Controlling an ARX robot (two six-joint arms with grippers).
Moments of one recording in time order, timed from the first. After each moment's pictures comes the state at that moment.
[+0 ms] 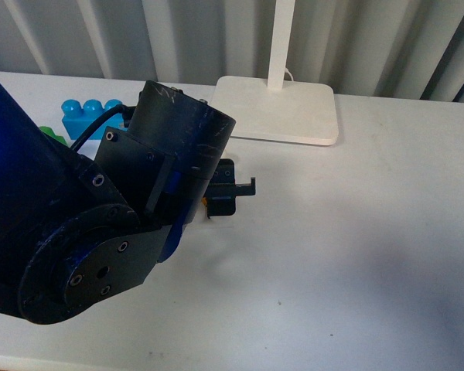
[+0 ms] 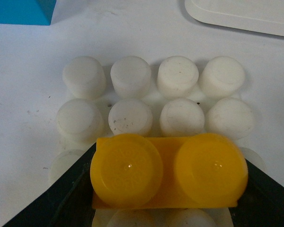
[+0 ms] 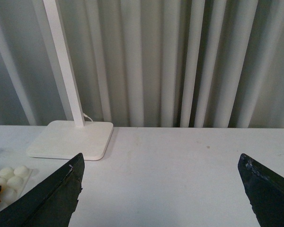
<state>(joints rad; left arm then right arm) -0.57 2.23 0.87 0.63 -0.46 -0.42 0.00 0.00 0.01 0.00 0.00 0.00</state>
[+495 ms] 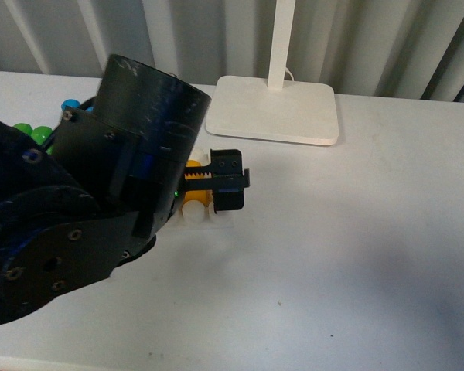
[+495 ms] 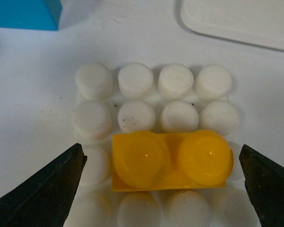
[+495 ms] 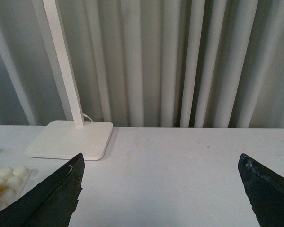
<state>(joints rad) -0.54 2.10 0.79 0.63 -0.41 -0.40 0.00 0.00 0.01 0.00 0.00 0.00</state>
